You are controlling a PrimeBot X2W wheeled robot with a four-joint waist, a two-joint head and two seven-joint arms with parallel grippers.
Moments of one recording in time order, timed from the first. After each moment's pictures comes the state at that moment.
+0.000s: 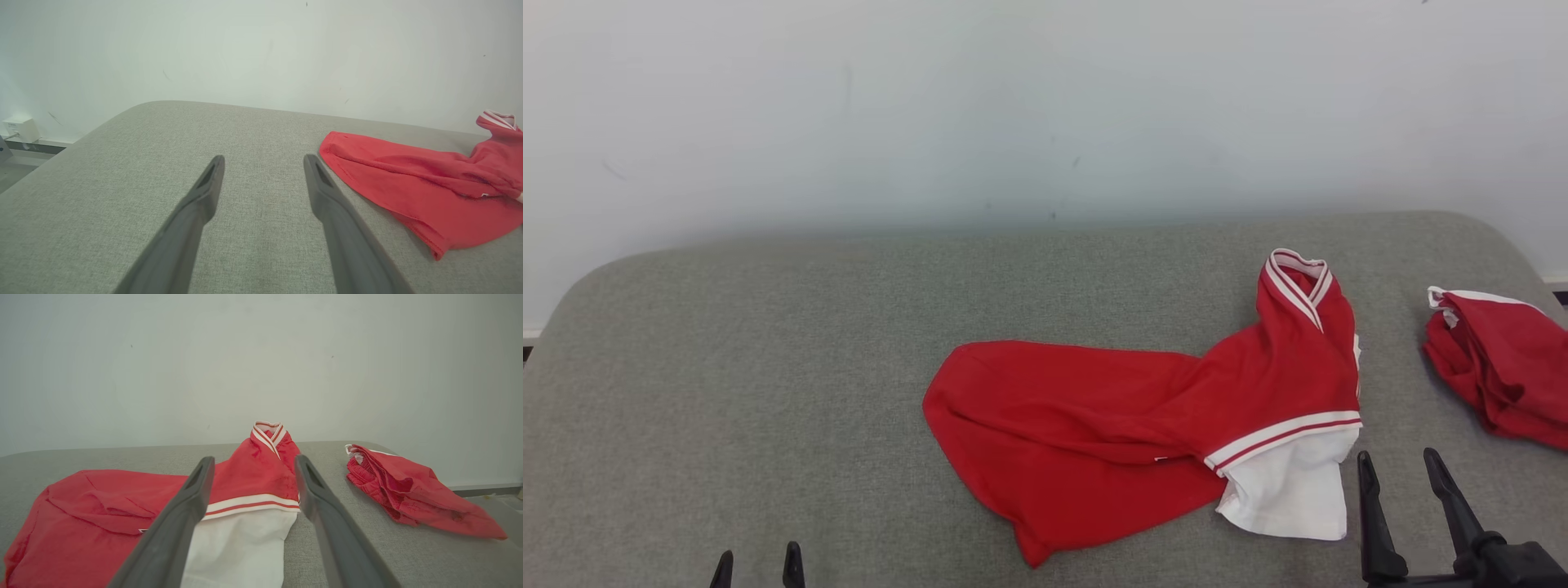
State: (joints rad) left arm 0.18 0.05 0.07 0.11 -0.19 -0.11 -0.26; right arm 0.08 -0.09 -0.06 0.12 0.10 0.13 -0.26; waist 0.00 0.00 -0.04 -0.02
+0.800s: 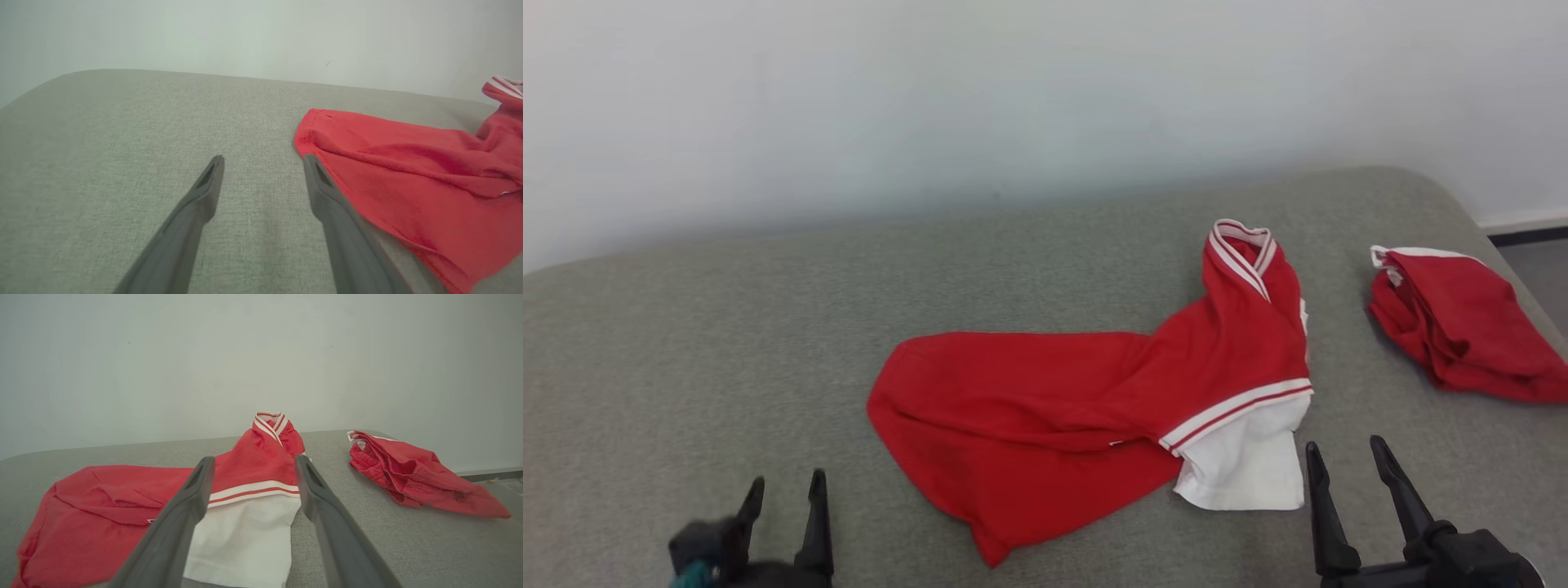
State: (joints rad) left arm -0.11 0.07 0.05 0.45 -0.22 -0.12 -0.21; right arm 0.06 -0.07 0.01 0.11 0.11 0.13 -0.26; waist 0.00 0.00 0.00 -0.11
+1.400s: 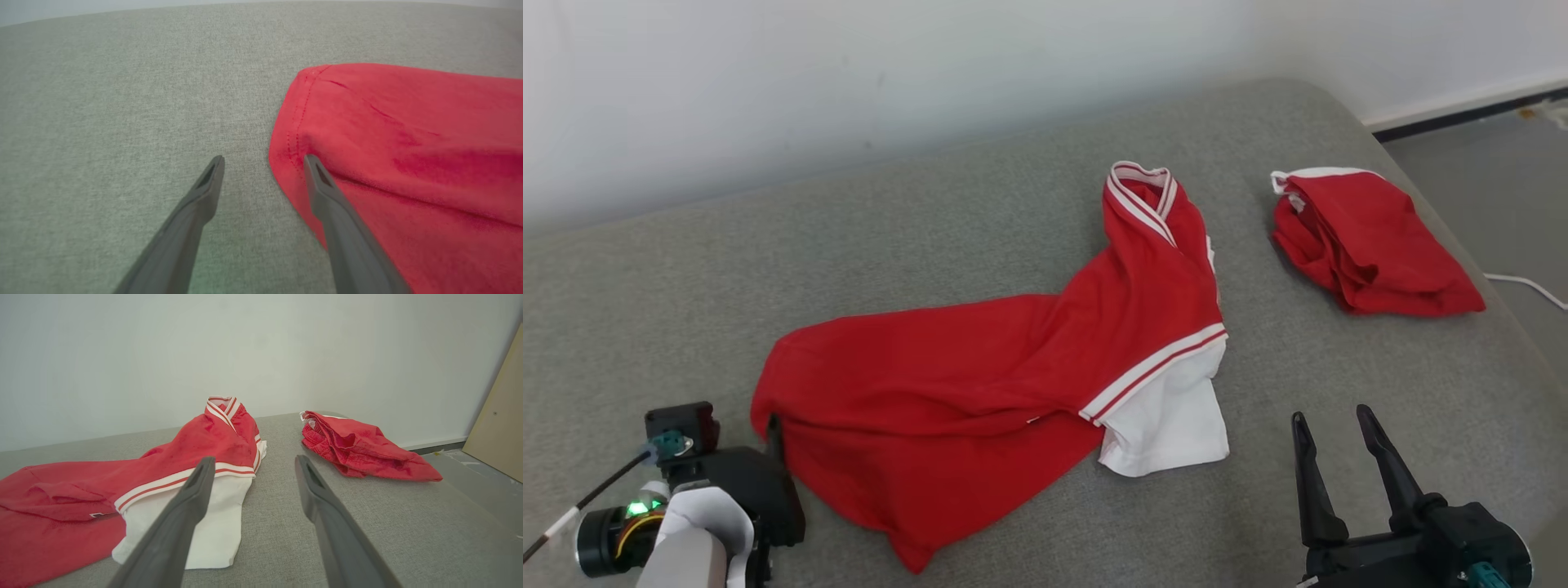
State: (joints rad) left arm -0.45 0.16 0.03 0.75 -0.21 -0.05 0.04; right arm 0.00 -0.06 0.05 0.11 0.12 0.13 -0.26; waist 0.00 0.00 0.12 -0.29
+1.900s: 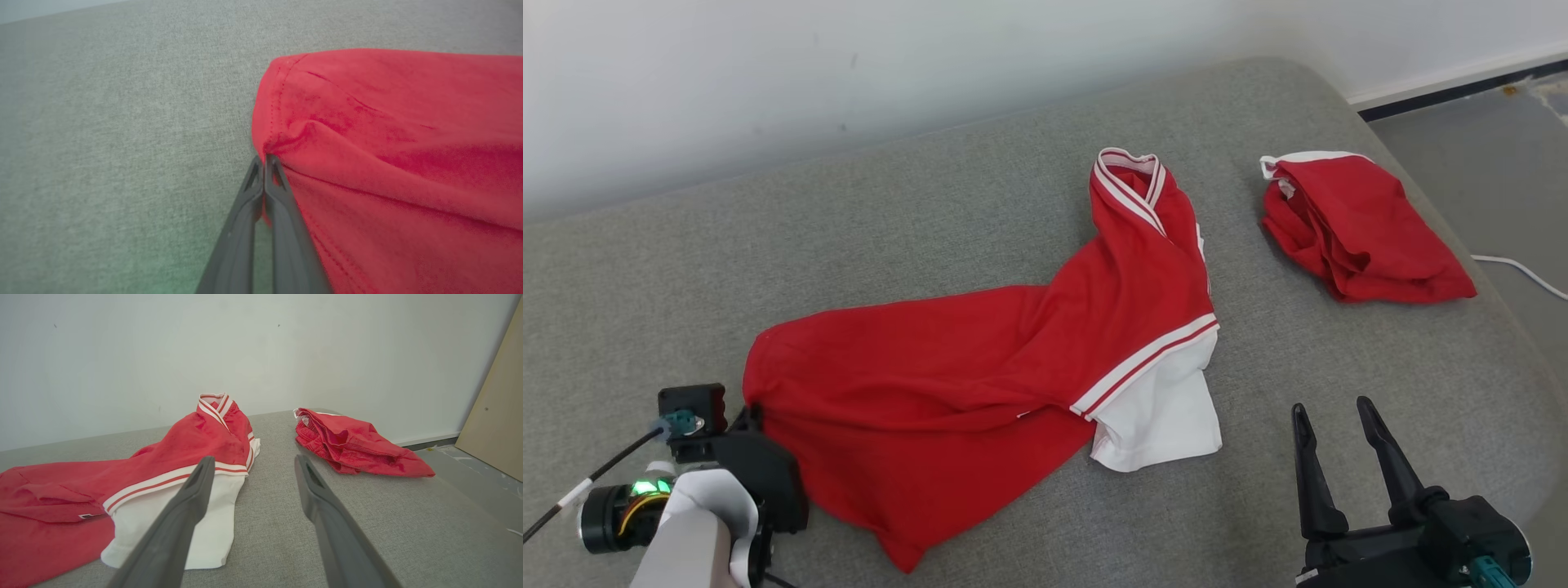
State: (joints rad) left arm -0.50 0.17 -0.01 0.79 -0.19 -0.04 0.08; right arm -0.01 -0.06 0.04 0.10 0.13 0.13 -0.26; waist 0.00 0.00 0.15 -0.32
